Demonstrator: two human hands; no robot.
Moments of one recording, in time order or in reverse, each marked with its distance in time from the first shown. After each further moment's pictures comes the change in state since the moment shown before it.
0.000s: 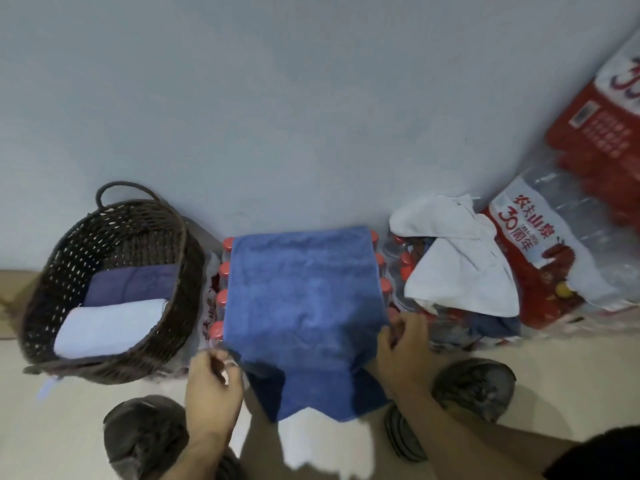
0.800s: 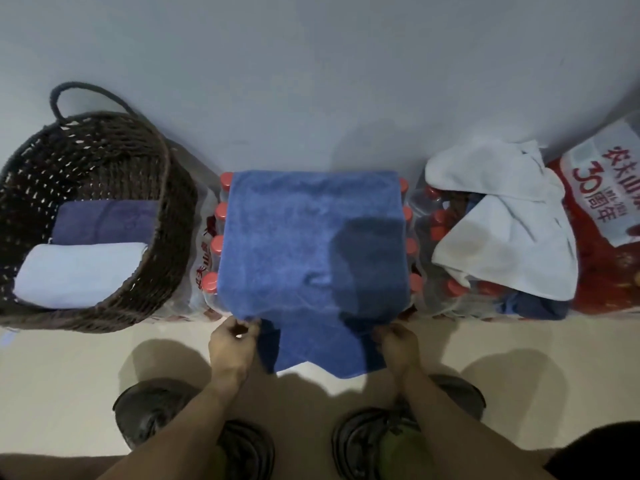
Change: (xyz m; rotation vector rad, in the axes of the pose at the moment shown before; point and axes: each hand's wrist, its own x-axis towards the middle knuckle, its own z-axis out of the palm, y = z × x) left_hand 0.011 -0.041 0.061 -0.121 -0.195 -0.316; right_hand -0.017 0.082 0.072 0.202 -0.576 0.697
